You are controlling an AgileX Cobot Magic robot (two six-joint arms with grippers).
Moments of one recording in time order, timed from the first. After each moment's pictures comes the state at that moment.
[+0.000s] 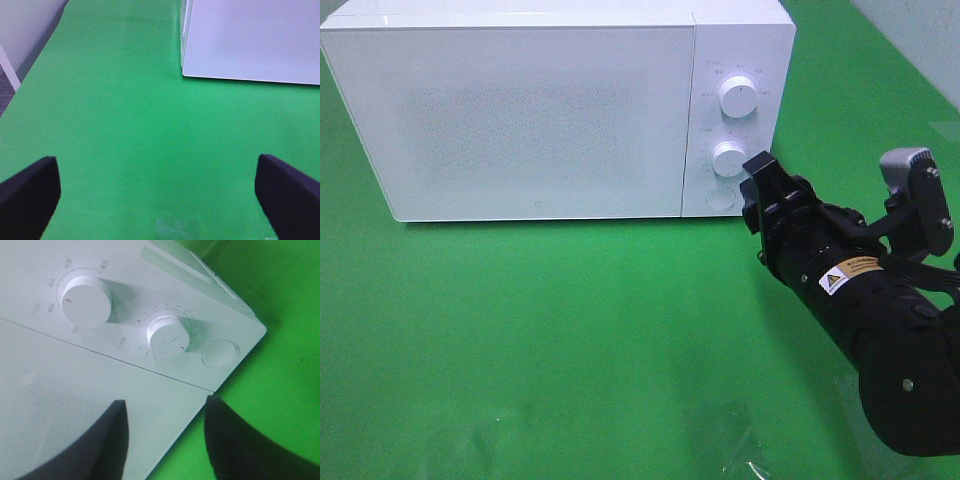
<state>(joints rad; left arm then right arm) -0.01 0.00 -0.52 0.01 1.08 -0.04 0.82 1.78 -0.40 0.69 -1.21 0.91</state>
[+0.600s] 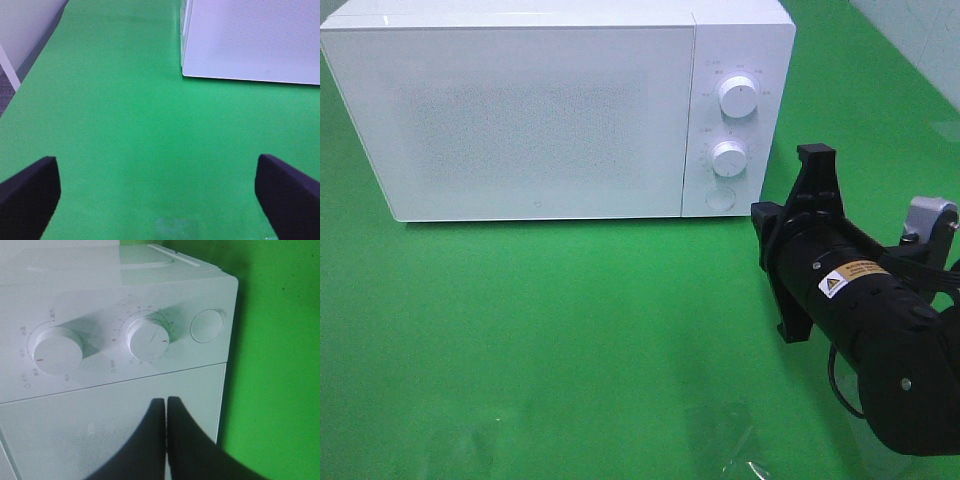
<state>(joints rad) -0.01 0.00 -0.52 0.01 1.08 -0.04 0.82 1.79 -0.40 0.71 -1.17 1.38</state>
